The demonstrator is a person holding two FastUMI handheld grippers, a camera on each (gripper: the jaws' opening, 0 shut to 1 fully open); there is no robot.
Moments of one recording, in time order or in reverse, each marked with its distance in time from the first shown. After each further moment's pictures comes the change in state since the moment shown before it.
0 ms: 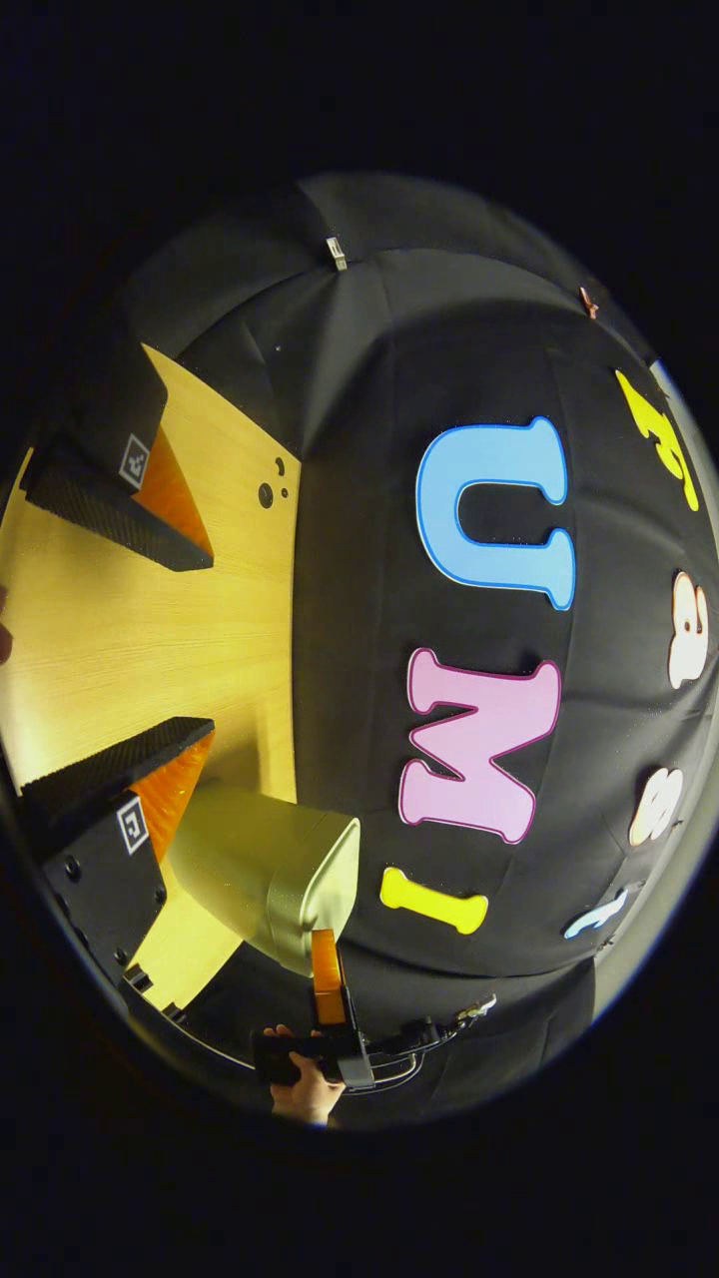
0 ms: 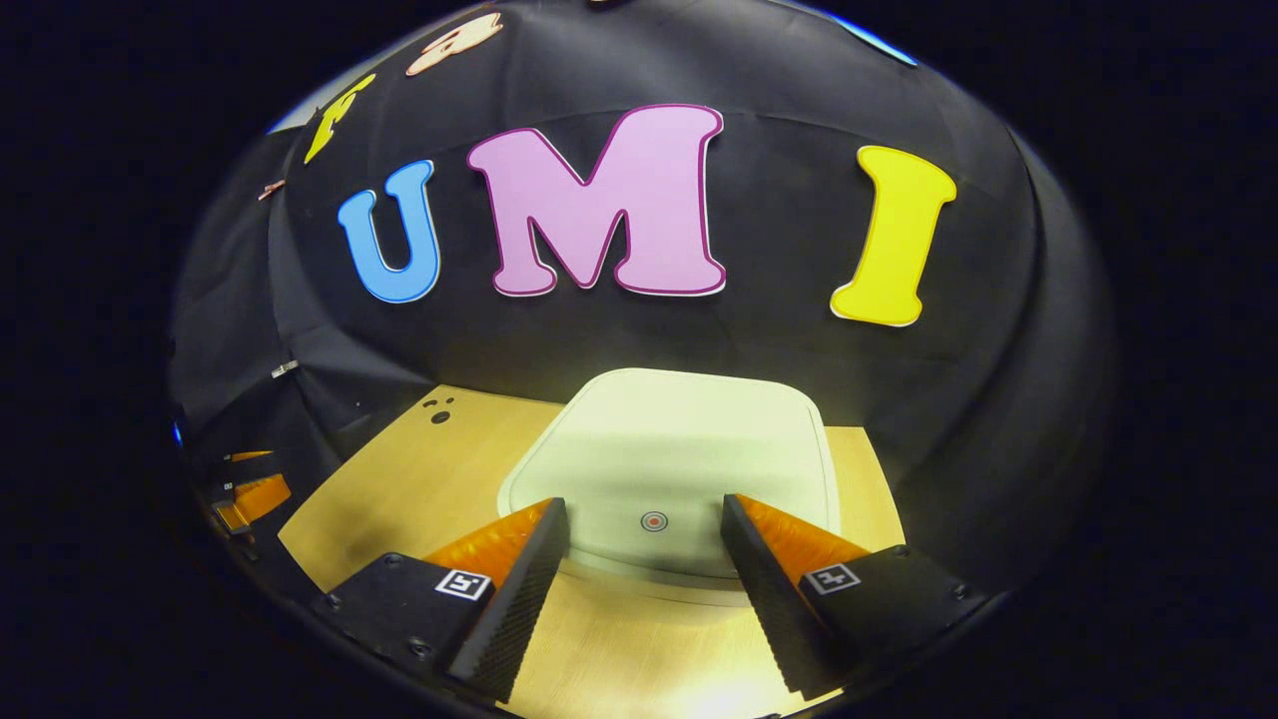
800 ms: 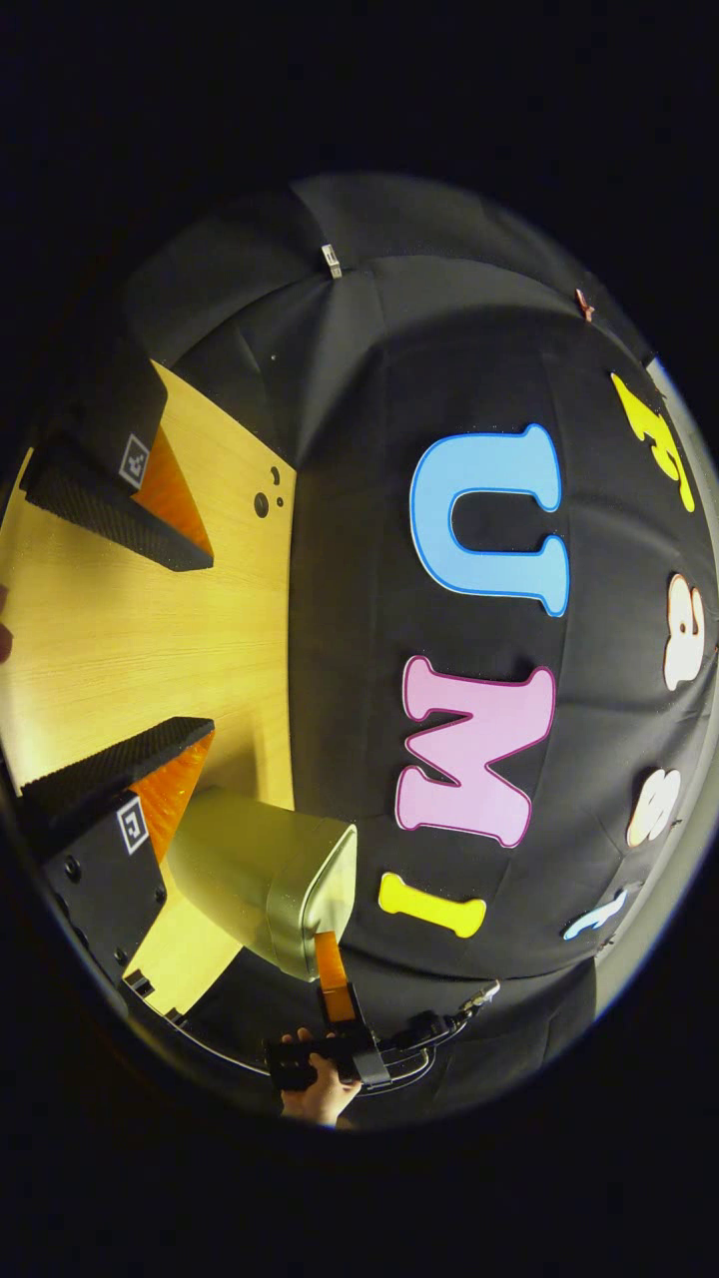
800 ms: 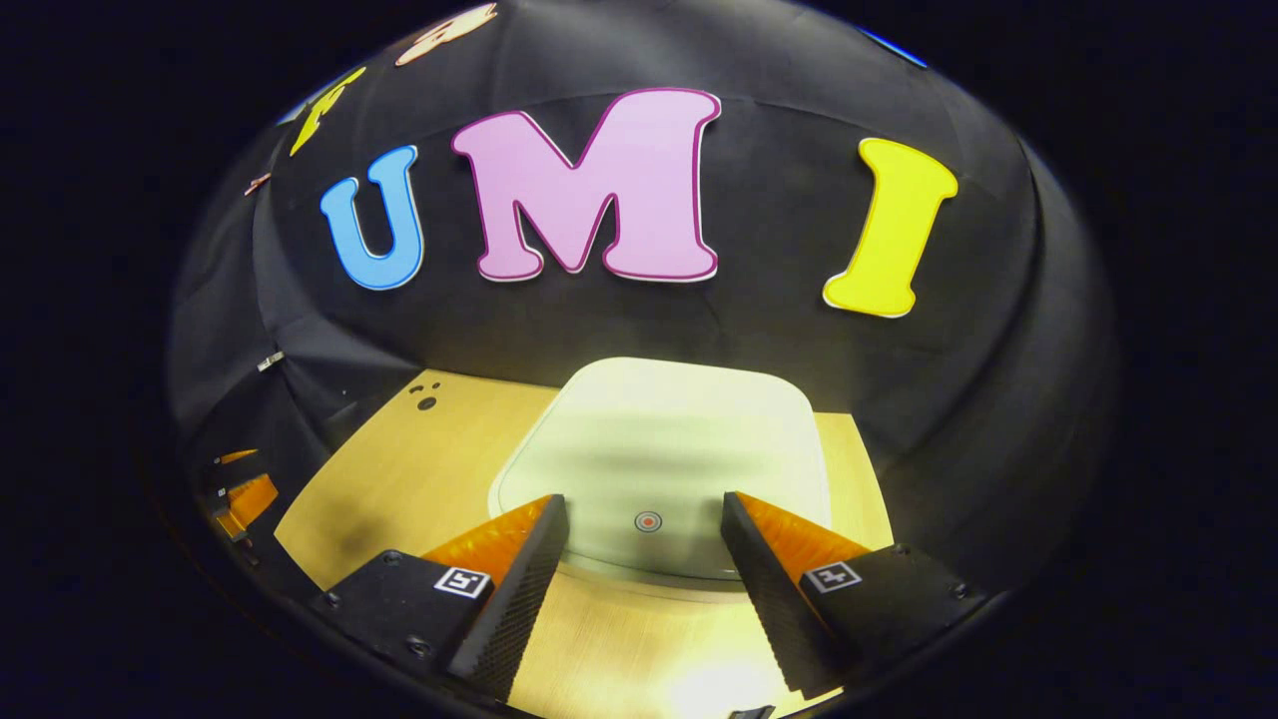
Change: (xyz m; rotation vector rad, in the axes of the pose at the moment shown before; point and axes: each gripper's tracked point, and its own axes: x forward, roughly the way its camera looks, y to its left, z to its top) left arm -0.005 0.007 0.002 0.004 -0.009 0.018; right arm 0.006 -0.001 0.000 -0.010 0.064 -0.040
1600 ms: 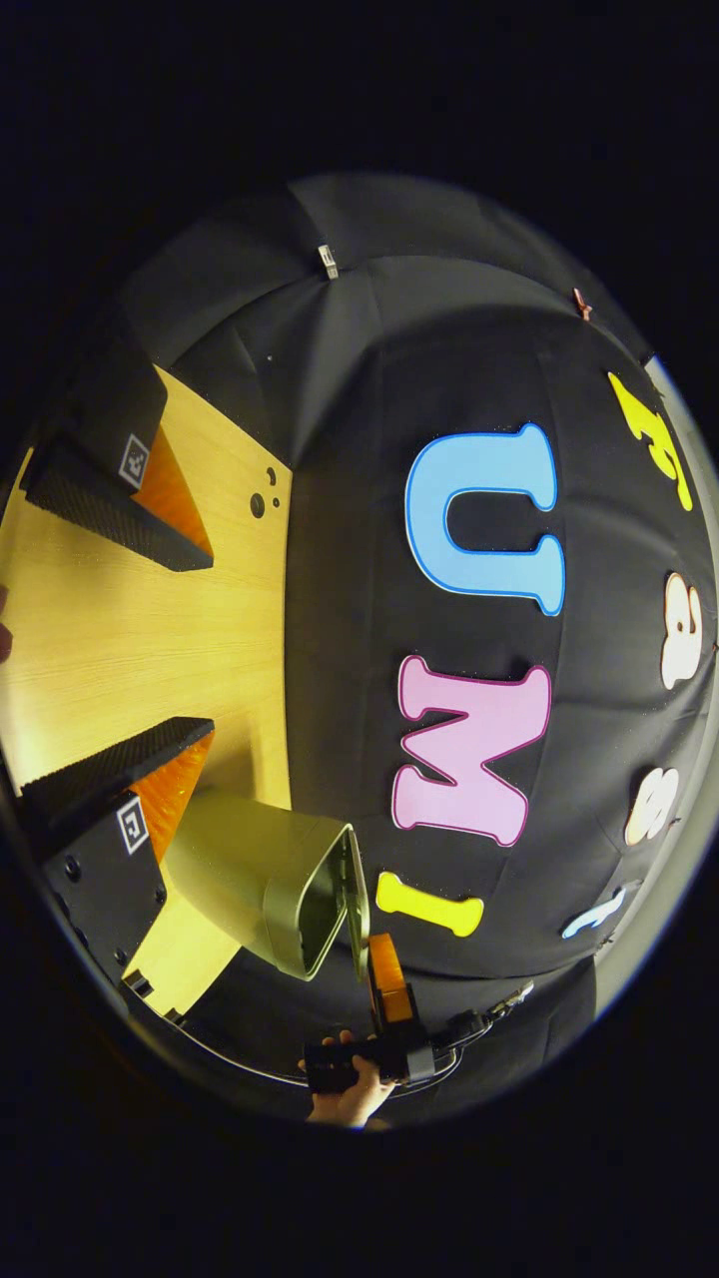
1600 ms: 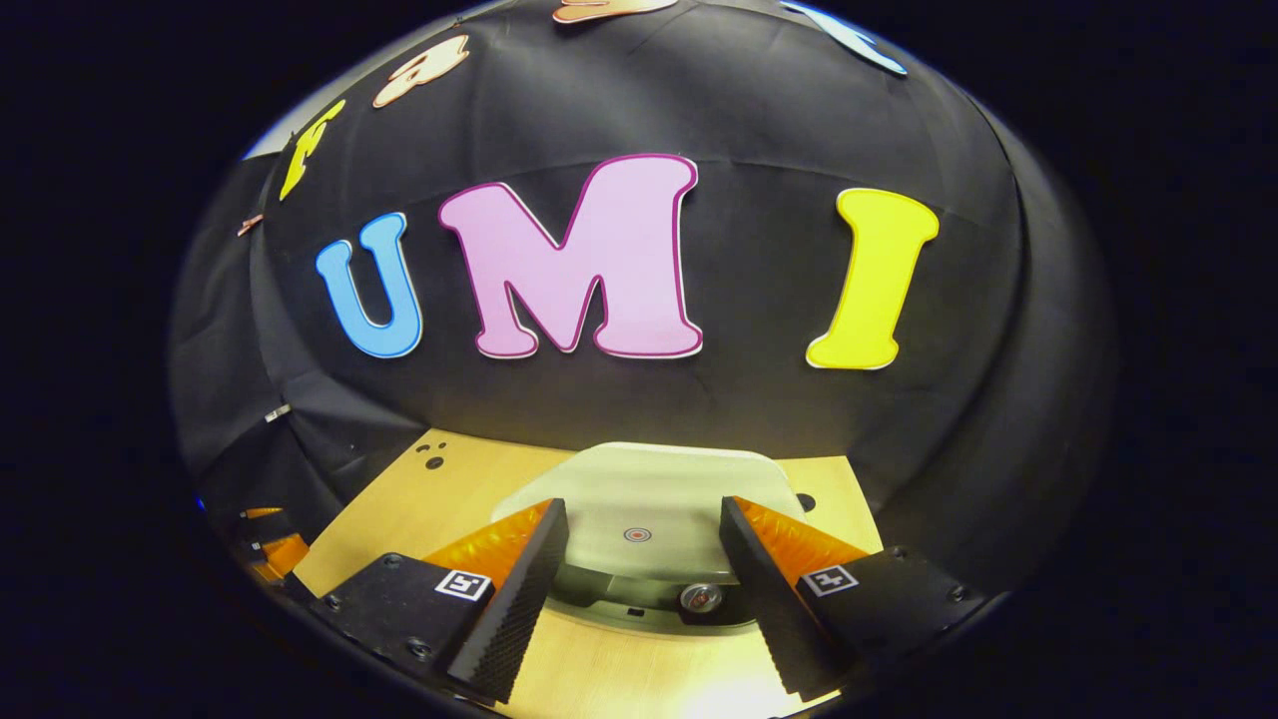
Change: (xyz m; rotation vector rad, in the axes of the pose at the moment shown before) left arm -0.003 0.000 0.006 0.009 -0.011 -0.001; right arm -0.019 -0.007 0.060 0.039 -0.120 -0.003
